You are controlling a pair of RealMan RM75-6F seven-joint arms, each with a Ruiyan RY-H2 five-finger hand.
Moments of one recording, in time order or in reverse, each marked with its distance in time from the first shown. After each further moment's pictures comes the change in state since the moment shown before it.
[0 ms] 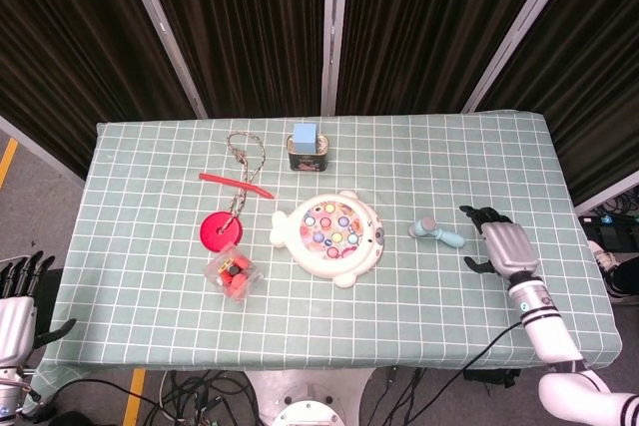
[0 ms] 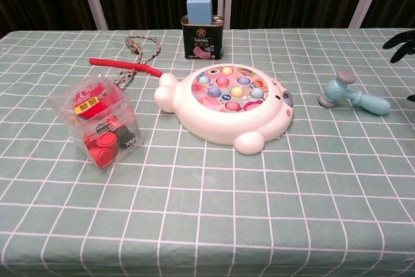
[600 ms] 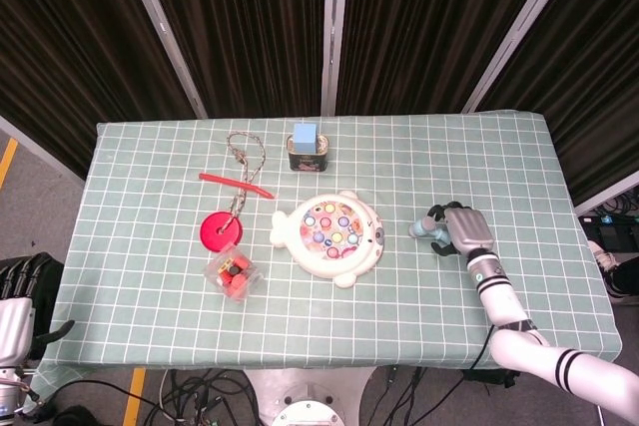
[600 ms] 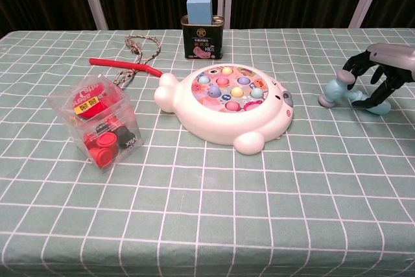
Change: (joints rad) left arm -0.001 -0.023 0.002 0.062 -0.015 -0.020 -0.051; right arm 0.162 -0.203 0.031 0.213 0.201 -0.127 -0.076
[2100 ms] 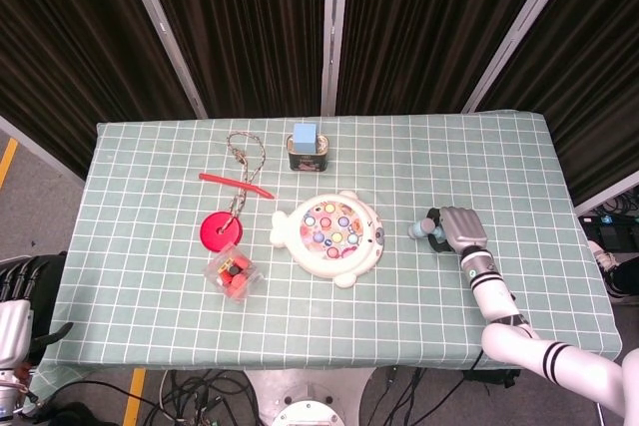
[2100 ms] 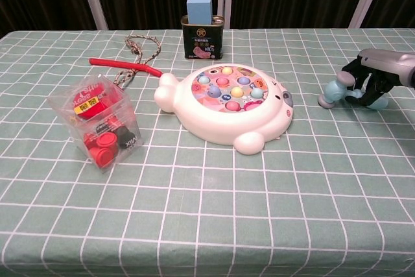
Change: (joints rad) left arm 0.007 -0.018 0.002 0.041 -0.004 -0.002 -0.032; right arm 0.043 -0.048 -0.026 0.072 0.030 -0.014 0.034
